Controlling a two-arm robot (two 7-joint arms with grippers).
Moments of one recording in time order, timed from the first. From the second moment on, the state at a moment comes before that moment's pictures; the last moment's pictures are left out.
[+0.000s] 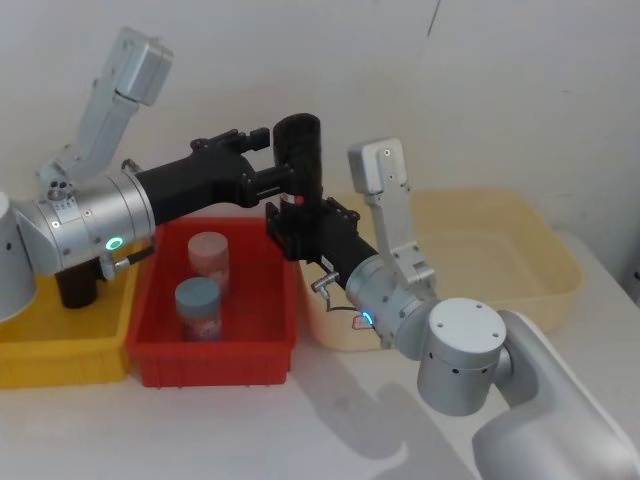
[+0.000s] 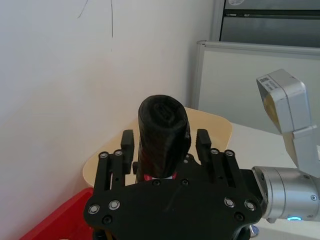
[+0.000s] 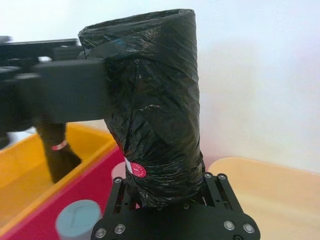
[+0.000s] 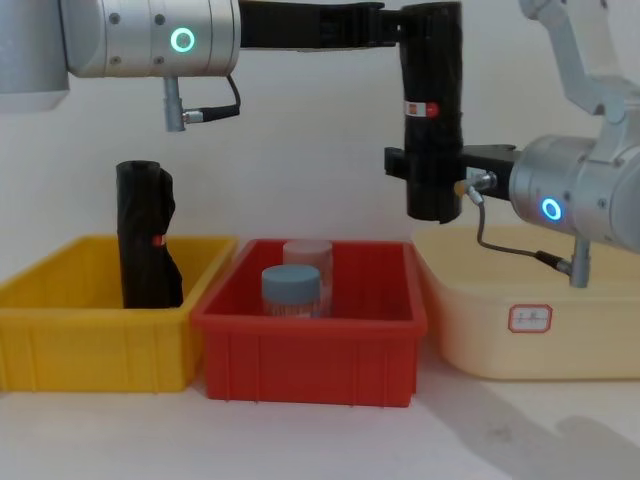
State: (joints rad) left arm -0.80 0.30 0.58 -1.33 -0.61 0.25 -0.61; right arm 0.45 0.09 -0.35 -1.38 0.19 0.18 0.14
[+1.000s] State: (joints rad) left arm -0.74 0.33 0.56 -1.39 -0.62 0.25 -0.54; right arm 0.52 0.10 -0.23 -1.23 0.10 0.11 -0.03
